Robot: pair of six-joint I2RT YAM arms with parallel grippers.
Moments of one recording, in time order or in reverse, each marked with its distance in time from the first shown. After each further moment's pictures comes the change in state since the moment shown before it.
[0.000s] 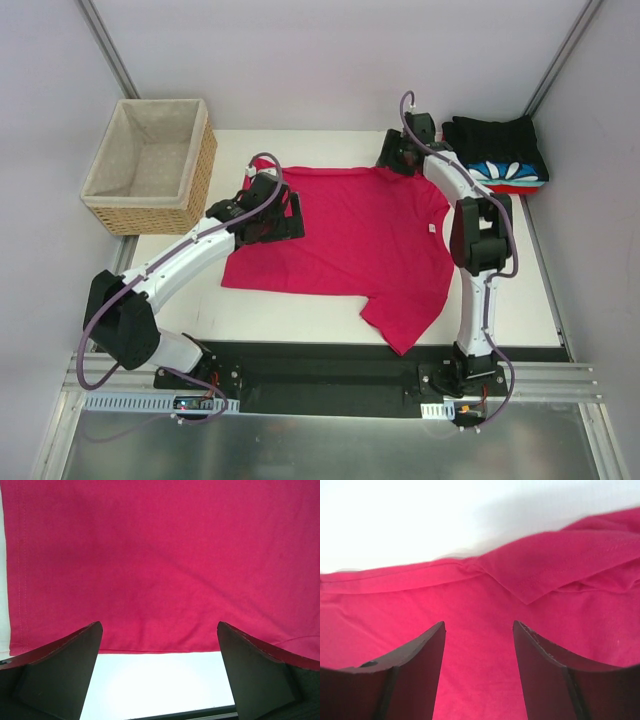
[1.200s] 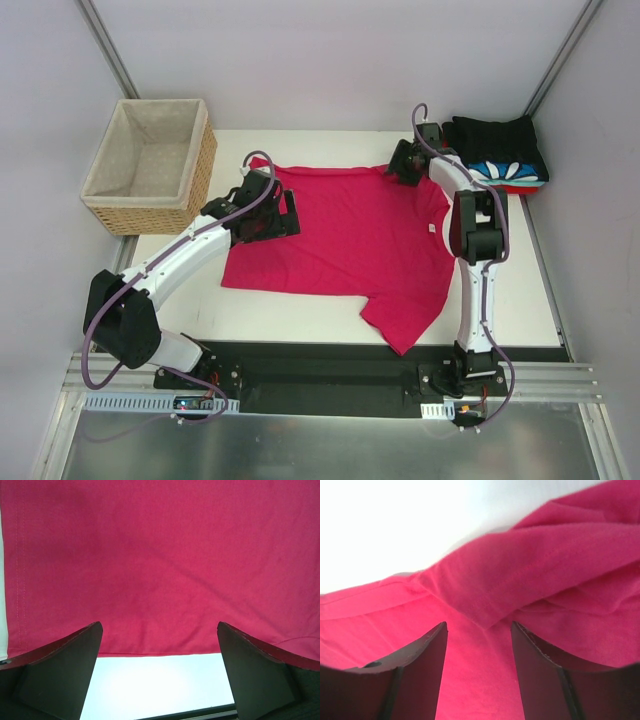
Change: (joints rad) left arm 0.071 0.014 -0.013 0.022 0.071 0.008; right arm -0.082 0.158 0.043 0.005 -0.096 0.102
